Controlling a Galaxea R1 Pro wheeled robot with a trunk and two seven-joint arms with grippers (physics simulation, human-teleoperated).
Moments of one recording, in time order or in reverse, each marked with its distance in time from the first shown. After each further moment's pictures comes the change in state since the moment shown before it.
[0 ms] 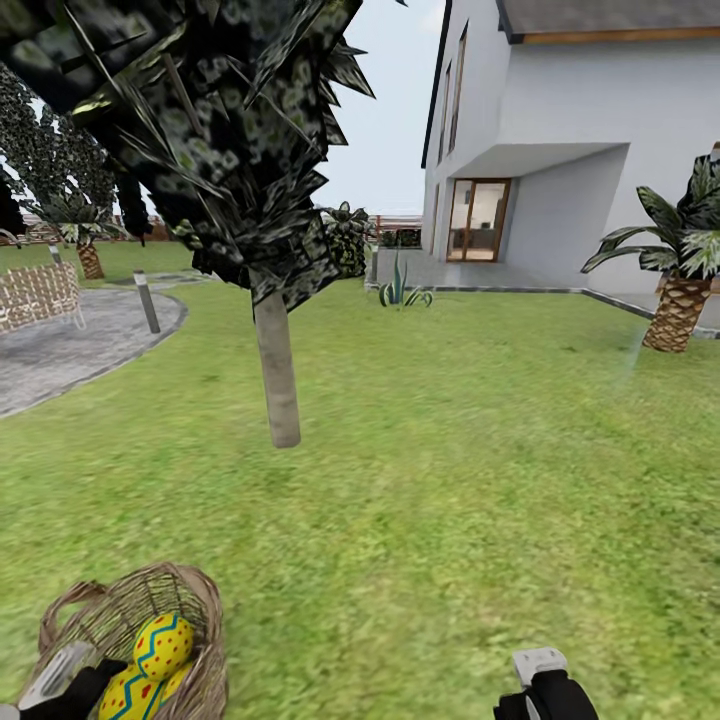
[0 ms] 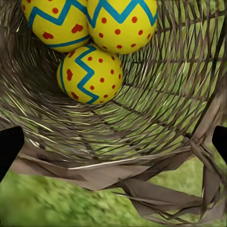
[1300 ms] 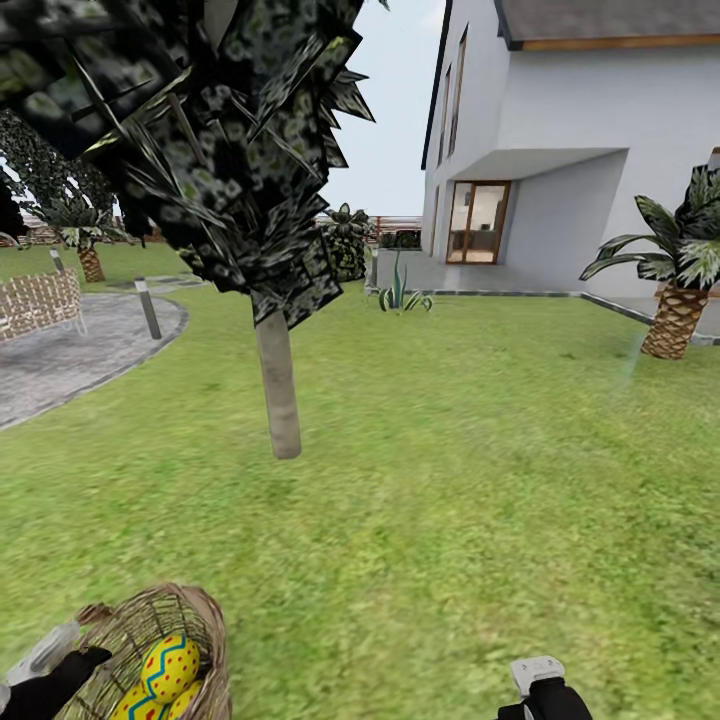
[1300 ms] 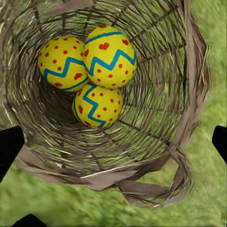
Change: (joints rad) left arm 0.000 0.076 -0.108 -0.064 -0.077 0.020 0.004; right arm 0.000 0.000 0.017 0.040 -0.001 -0.012 0.002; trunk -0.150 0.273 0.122
